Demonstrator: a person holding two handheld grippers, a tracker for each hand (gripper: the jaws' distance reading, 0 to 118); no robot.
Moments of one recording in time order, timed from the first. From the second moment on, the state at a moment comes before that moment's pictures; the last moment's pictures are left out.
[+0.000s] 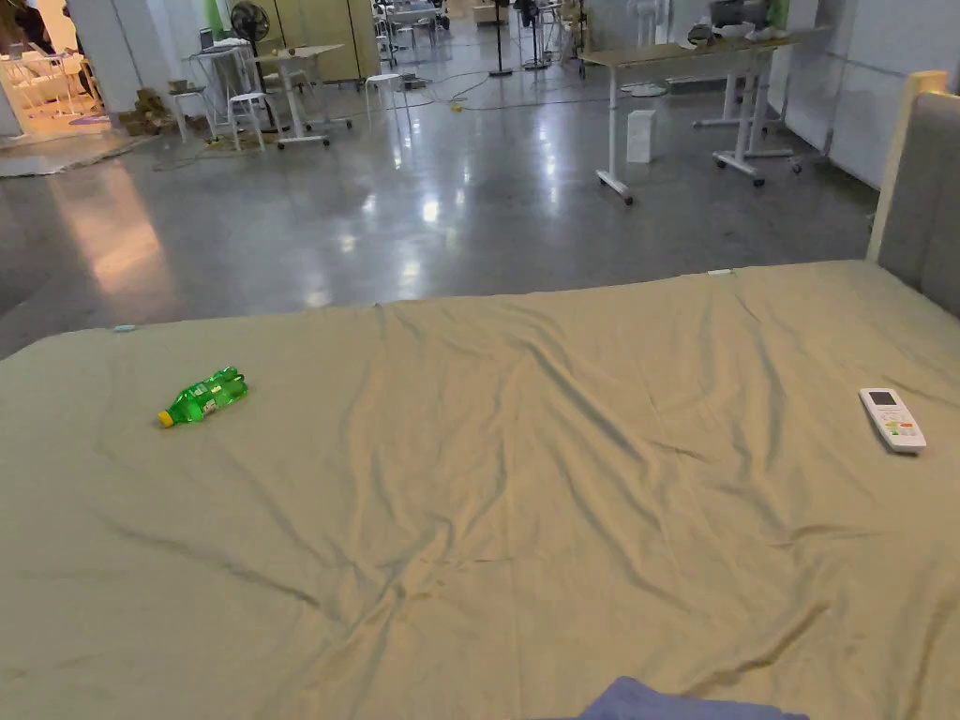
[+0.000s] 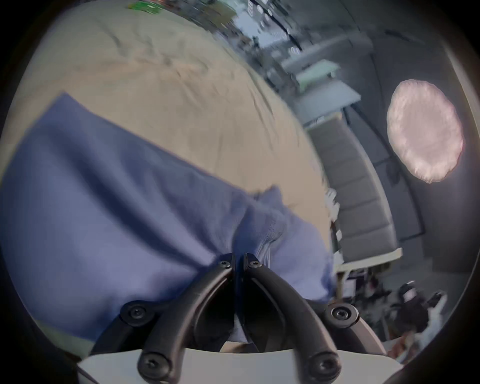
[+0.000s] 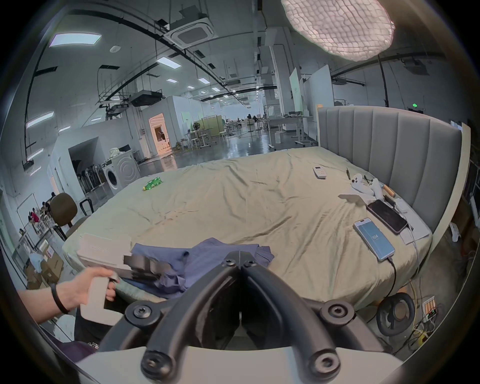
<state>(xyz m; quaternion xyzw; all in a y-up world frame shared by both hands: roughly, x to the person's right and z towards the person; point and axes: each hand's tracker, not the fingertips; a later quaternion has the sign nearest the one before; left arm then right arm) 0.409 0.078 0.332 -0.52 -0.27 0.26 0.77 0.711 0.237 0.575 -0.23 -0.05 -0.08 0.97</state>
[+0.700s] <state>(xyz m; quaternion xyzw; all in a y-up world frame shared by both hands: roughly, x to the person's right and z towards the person) 0.205 0.073 0.307 -0.40 -0.20 0.45 0.77 0.700 0.227 0.564 -0.24 -0.01 -0.09 0.97</state>
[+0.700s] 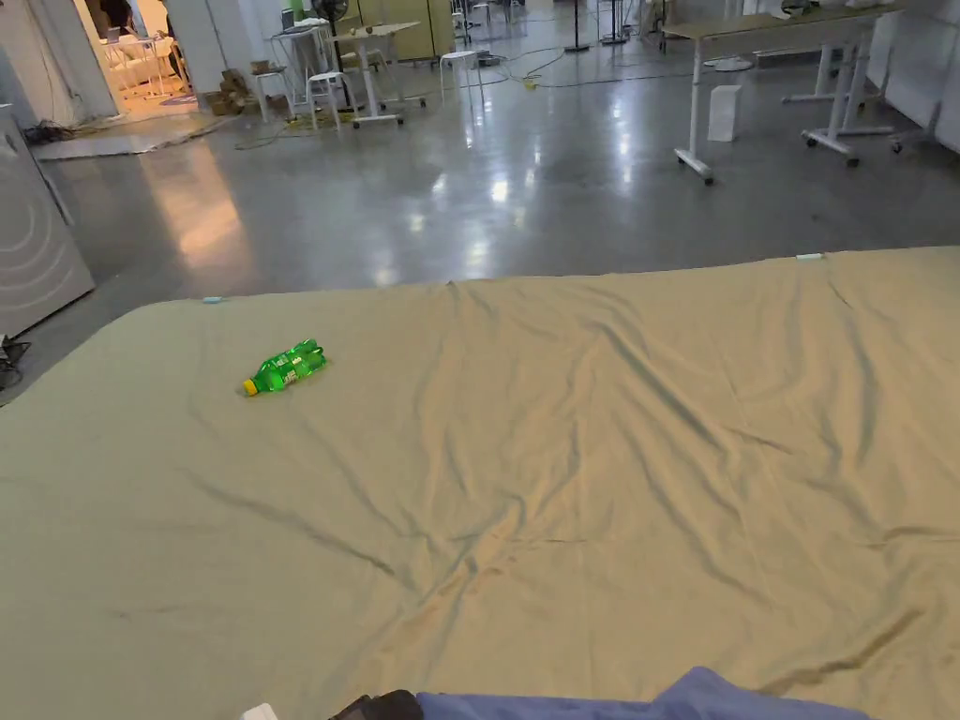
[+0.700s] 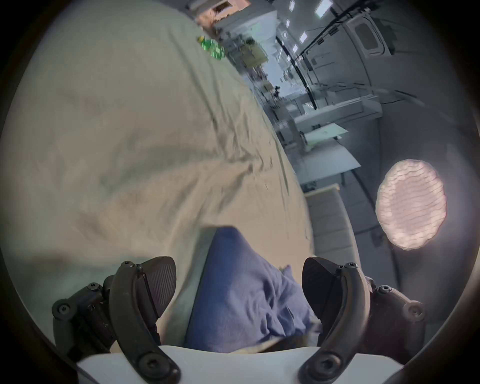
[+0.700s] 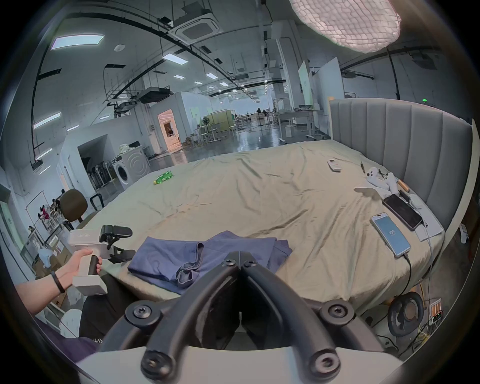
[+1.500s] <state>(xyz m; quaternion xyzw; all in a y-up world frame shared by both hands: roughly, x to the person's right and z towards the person) 0.184 0.192 0.338 -0.34 -0.17 0.35 0.86 0.698 0.231 0.559 -0.24 0.00 -0.10 0.97</state>
